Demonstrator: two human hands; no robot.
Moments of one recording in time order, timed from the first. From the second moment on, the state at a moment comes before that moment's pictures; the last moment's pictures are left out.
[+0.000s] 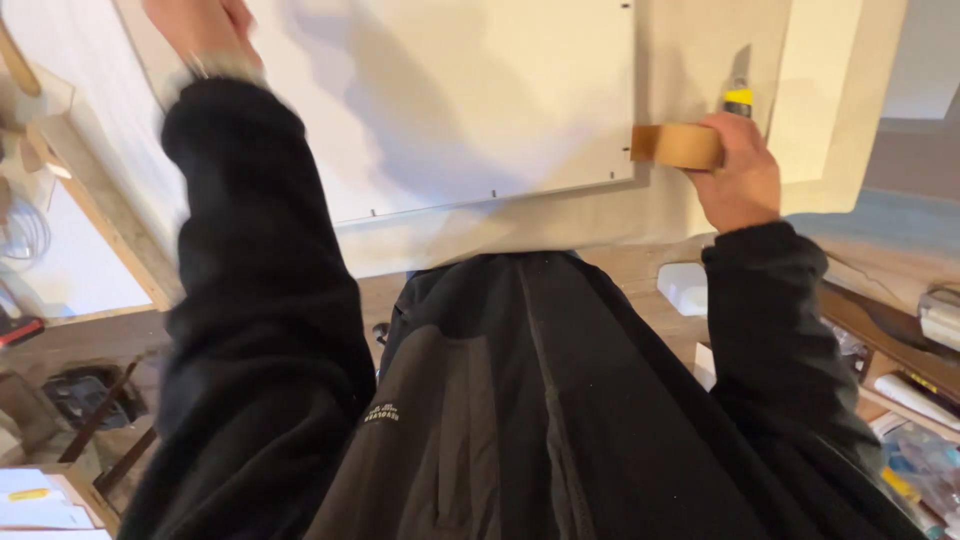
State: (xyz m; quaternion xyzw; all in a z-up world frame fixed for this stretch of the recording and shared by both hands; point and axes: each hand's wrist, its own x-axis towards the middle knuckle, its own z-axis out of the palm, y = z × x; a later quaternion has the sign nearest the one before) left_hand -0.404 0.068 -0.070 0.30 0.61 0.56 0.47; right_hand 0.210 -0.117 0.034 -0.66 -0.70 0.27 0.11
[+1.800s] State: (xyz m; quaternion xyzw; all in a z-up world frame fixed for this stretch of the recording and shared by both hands) left_hand -0.461 -0.164 -0.042 0.50 0.73 0.36 0.29; right_hand -0.223 -0.106 0.003 -0.44 -0.68 0.52 0.25
